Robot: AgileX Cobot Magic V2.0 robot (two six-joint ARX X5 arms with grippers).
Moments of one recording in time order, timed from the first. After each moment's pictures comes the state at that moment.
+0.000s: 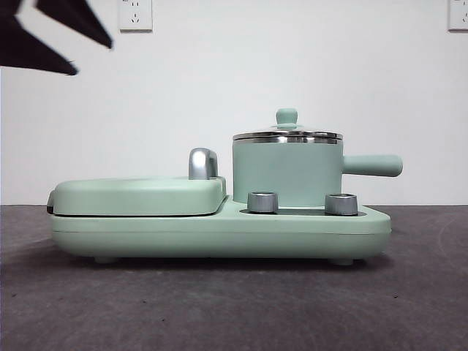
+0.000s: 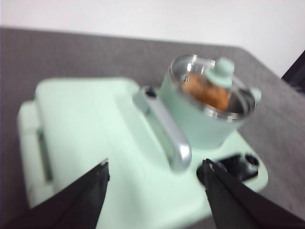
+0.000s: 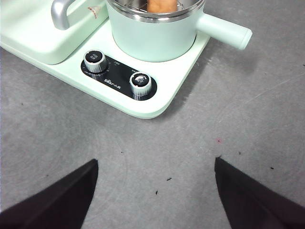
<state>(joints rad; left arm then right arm) -0.33 0.85 0.67 -0.14 0.26 -0.24 0.39 0.55 0.88 -0.98 -0.08 -0.04</state>
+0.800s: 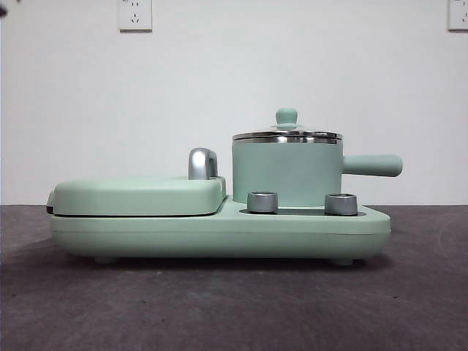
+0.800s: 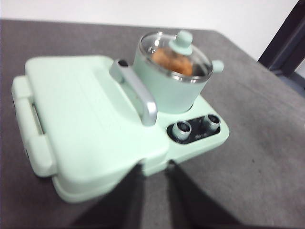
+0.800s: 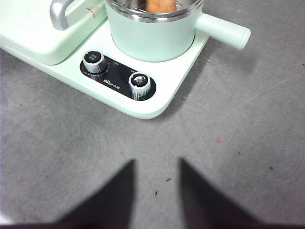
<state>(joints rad) -0.33 0.47 0.66 -0.50 0.33 -0.19 0.39 0.55 0.88 -0.97 -0.08 -0.04</state>
